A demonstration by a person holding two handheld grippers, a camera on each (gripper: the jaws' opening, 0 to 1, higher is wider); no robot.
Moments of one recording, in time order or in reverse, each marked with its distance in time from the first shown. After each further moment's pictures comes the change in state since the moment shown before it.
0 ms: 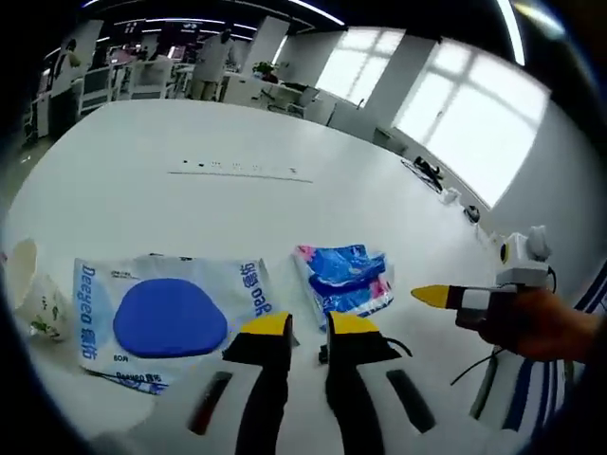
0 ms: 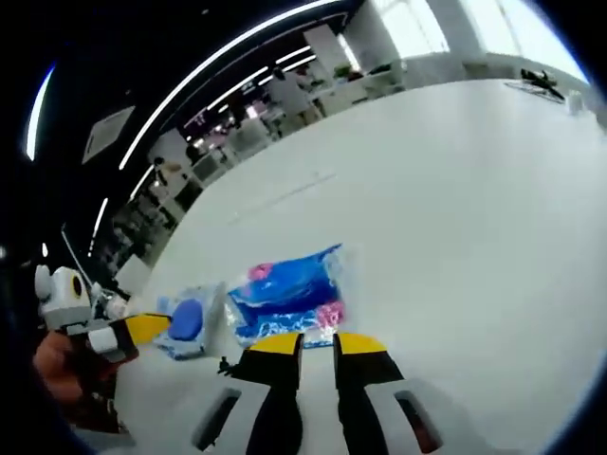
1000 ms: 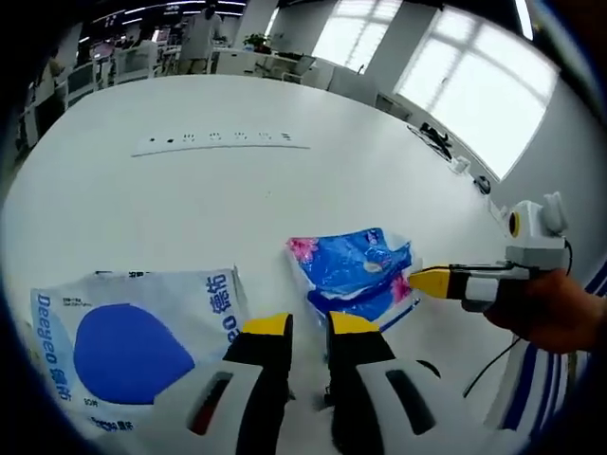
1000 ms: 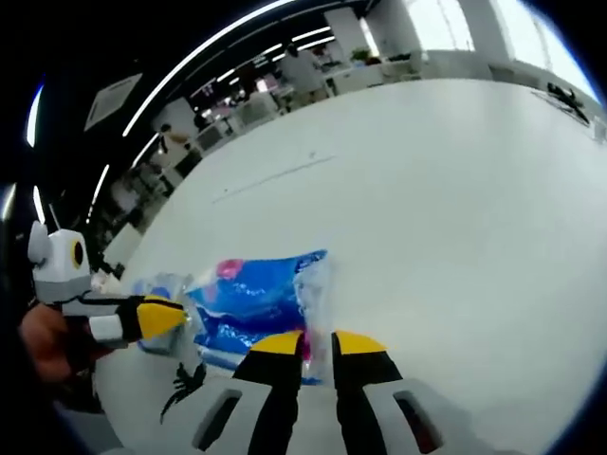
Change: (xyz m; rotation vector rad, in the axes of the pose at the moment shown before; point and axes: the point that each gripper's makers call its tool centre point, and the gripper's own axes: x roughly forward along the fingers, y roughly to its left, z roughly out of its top) left arm 0.054 -0.008 -0.010 0.033 0.139 0.022; right arm 0.047 -0.016 0.009 -0.100 0.093 0.008
